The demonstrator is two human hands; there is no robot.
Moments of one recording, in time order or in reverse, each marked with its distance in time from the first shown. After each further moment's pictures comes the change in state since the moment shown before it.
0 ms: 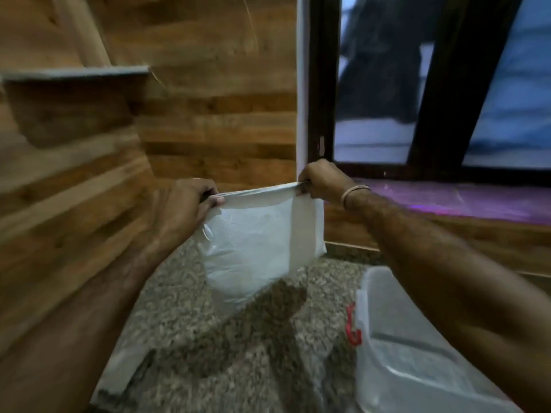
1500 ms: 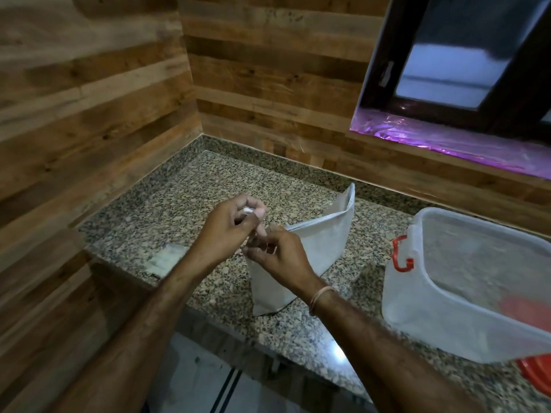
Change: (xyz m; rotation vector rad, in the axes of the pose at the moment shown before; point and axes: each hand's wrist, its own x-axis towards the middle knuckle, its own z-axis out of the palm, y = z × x) left_hand -0.199 -0.047 0.042 -0.824 -0.262 -0.420; right_hand -0.173 -0.212 0.225 0.795 -0.025 -0.017
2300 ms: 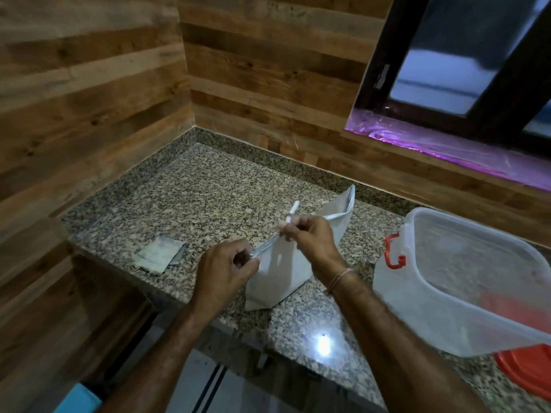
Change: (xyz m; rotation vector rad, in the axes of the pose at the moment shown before) left_hand -0.049 -0.075 0.041 0.361 0.224 0.099; right_hand 0.006 0.021 -0.040 0.385 0.160 0.407
